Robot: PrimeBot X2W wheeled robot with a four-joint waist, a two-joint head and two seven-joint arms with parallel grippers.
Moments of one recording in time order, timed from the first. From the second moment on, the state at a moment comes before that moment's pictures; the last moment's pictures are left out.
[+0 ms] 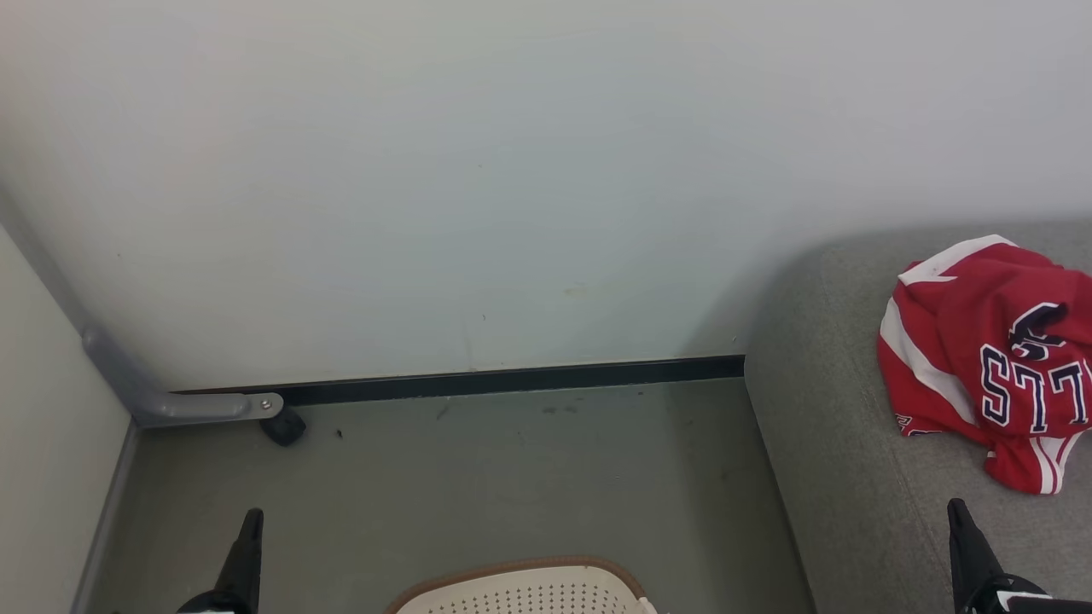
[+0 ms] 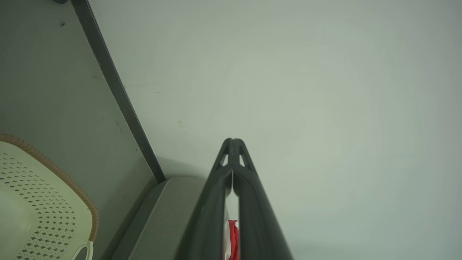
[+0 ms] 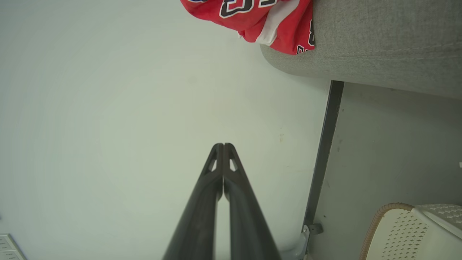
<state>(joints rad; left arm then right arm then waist) -0.08 0.04 0.09 0.29 -1.60 -0.12 0.11 -0.09 -0.04 -0.13 0.30 1.60 0.12 0.11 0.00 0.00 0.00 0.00</state>
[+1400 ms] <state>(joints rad) -0.08 0.04 0.09 0.29 -1.60 -0.12 0.11 -0.09 -0.04 -0.13 0.30 1.60 0.12 0.11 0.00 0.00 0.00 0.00</state>
